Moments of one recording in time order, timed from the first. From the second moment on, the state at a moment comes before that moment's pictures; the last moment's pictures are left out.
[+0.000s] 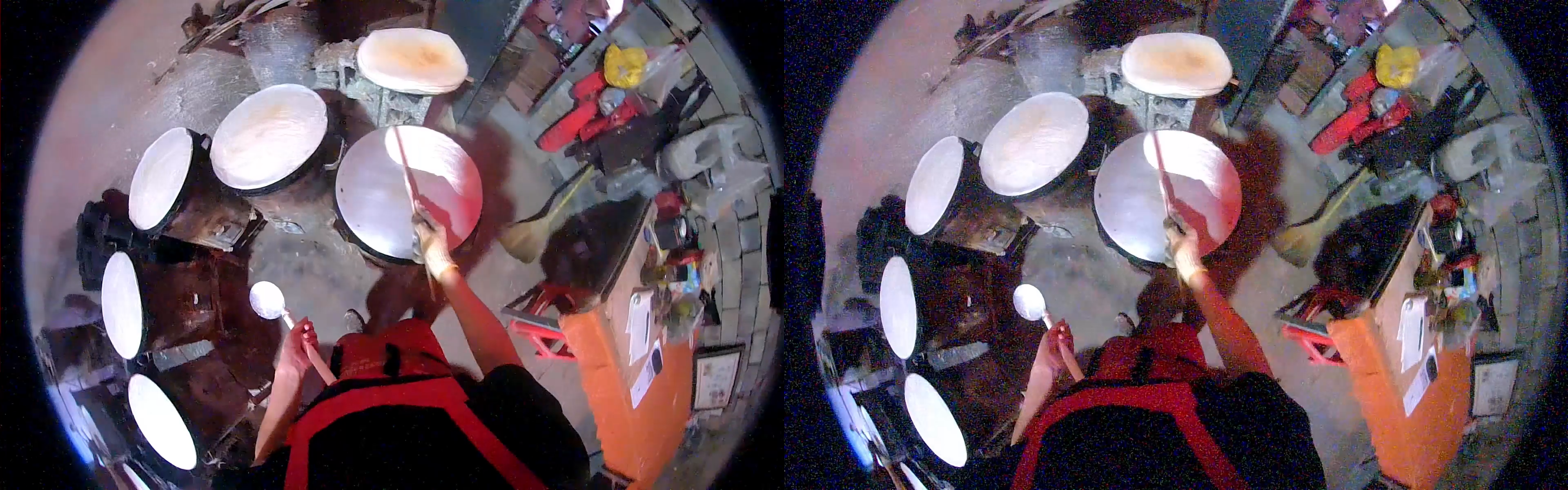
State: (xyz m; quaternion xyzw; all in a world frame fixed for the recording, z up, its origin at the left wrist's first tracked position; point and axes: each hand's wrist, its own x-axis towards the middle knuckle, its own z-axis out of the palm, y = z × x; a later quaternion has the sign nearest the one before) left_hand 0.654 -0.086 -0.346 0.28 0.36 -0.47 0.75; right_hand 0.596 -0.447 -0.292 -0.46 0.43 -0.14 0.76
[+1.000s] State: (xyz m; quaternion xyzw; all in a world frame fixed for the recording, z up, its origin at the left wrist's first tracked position) left_hand 0.533 -0.164 -0.300 0.41 0.40 -0.23 0.79; right_hand 0.566 -0.605 -0.372 -0.54 0.20 0.00 0.82
